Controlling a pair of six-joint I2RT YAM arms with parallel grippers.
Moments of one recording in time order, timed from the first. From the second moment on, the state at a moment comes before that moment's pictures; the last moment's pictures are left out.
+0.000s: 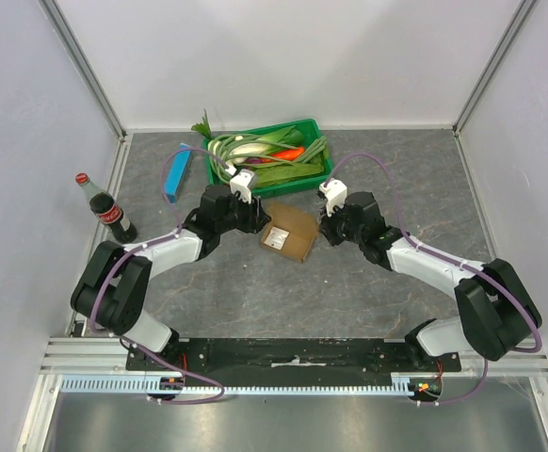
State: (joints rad) left arm -0.46 1.53 0.74 0.33 0.27 -0.19; right arm 0.54 1.39 0.72 0.12 -0.16 -0.02
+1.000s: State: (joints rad) left arm -0.46 1.71 0.93 0.27 0.47 -0.09; right arm 0.53 1.27 0.63 0.05 -0.16 0.10
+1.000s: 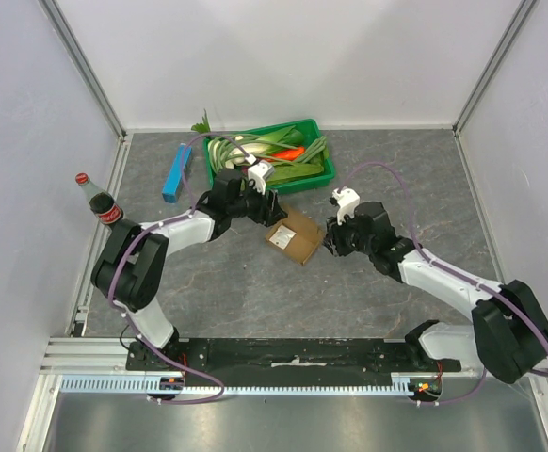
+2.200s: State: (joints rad) left arm -0.46 1.75 1.02 0.12 0.47 0.05; right arm 0.53 1.30 0.66 0.02 -0.18 0.09
